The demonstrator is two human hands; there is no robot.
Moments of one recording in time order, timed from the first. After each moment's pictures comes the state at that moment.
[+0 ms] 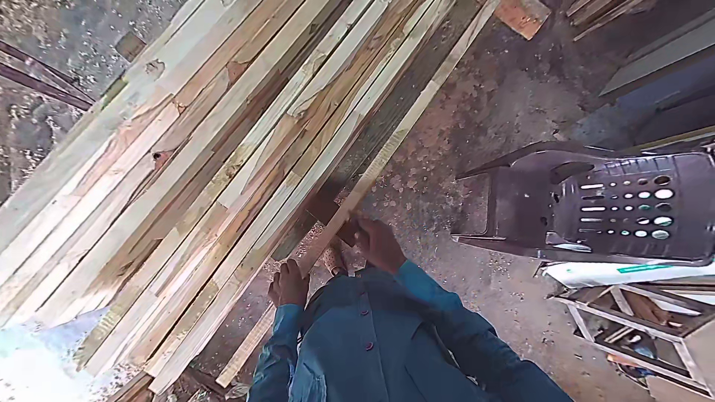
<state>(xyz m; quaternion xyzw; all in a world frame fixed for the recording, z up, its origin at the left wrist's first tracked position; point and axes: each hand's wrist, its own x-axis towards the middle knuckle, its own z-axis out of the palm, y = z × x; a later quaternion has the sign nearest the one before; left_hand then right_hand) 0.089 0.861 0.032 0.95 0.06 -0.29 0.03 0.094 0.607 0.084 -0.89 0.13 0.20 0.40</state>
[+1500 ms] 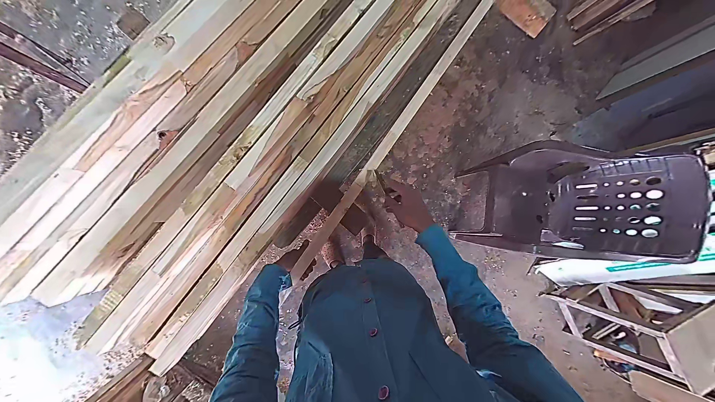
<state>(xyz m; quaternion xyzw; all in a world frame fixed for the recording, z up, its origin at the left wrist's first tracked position) 0.136 0.907 -0.035 0.58 0.24 -0.62 0.47 0.115 0.543 0.078 -0.84 0.18 0.15 0.48</state>
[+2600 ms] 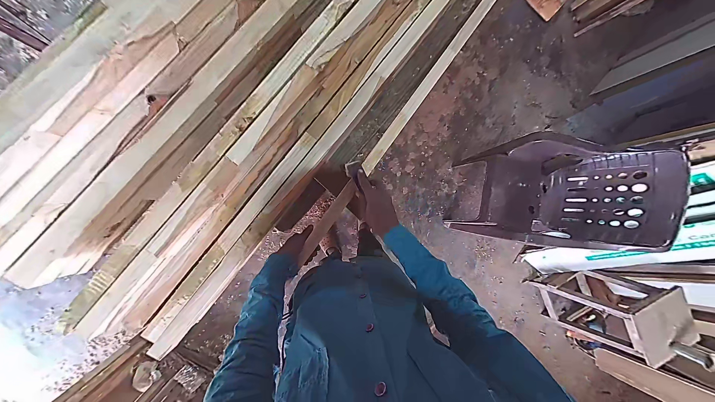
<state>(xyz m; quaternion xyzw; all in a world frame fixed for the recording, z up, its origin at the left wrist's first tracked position) 0.124 0.902 -0.023 0.64 0.27 -0.55 0.46 0.111 0.654 0.056 -0.93 0.17 0.14 0.29</state>
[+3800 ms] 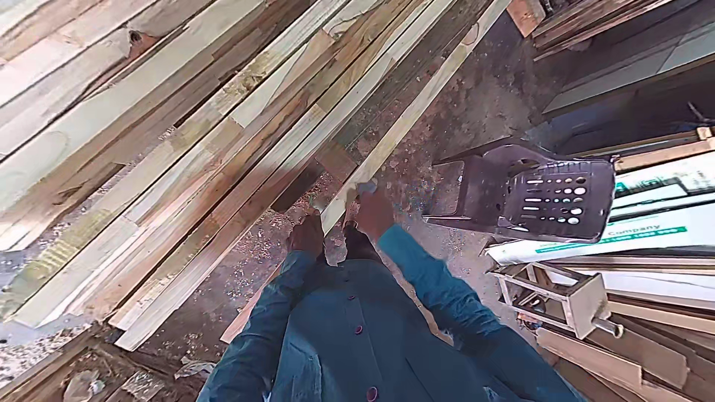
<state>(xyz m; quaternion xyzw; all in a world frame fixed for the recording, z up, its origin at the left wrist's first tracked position) 0.081 0.879 0.012 0.90 0.03 -0.40 0.18 0.087 0.715 0.107 -0.91 0.24 0.30 0.16</state>
